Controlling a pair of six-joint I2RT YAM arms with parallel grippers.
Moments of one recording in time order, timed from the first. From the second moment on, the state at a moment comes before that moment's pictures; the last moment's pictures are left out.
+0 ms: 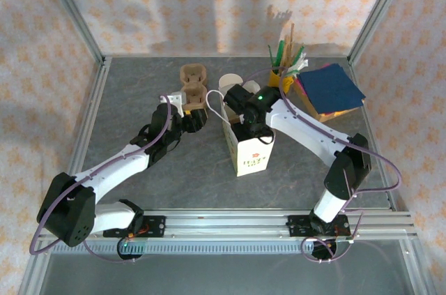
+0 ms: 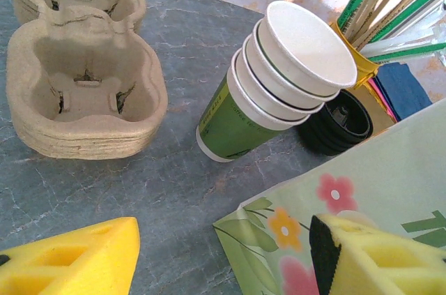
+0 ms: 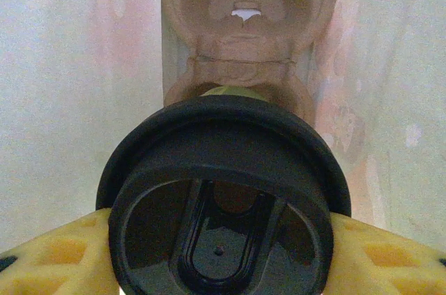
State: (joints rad) left arm -0.45 1.24 0.68 0.13 -0.01 -0.56; right arm 0.79 1.68 1.58 -1.33 0.03 0.49
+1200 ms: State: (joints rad) left arm -0.45 1.24 0.68 0.13 -0.03 -0.56; right arm 0.79 1.68 1.58 -1.32 0.03 0.49
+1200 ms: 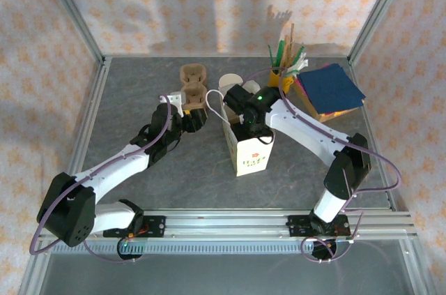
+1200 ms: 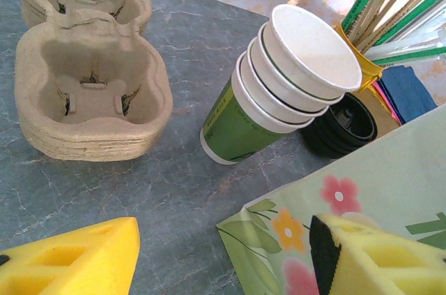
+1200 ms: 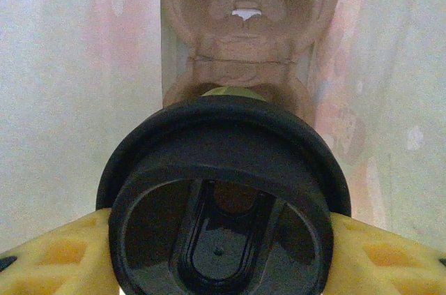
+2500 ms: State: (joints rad) left arm -0.45 1.24 0.68 0.13 -0.03 -0.56; right arm 0.79 1.68 1.52 -1.29 0.02 0.49
